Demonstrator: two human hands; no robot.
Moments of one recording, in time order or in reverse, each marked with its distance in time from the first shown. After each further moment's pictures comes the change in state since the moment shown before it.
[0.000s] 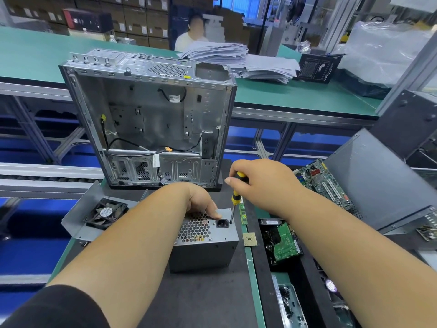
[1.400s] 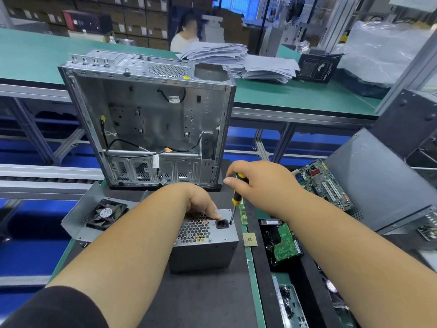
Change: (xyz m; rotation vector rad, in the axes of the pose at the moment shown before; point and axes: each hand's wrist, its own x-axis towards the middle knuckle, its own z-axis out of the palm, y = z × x) left_hand -0.001 0.000 -0.001 0.004 0.030 0.006; right_hand -0.004 0.000 -0.001 0.045 -0.017 -0.011
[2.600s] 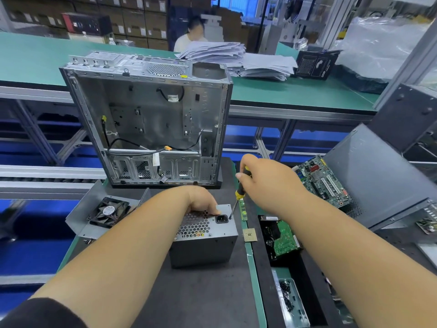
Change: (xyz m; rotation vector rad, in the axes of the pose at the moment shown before) left_hand -0.013 0.000 0.018 0.205 0.265 0.101; right_hand -0.013 0.002 0.003 0.011 0.060 0.156
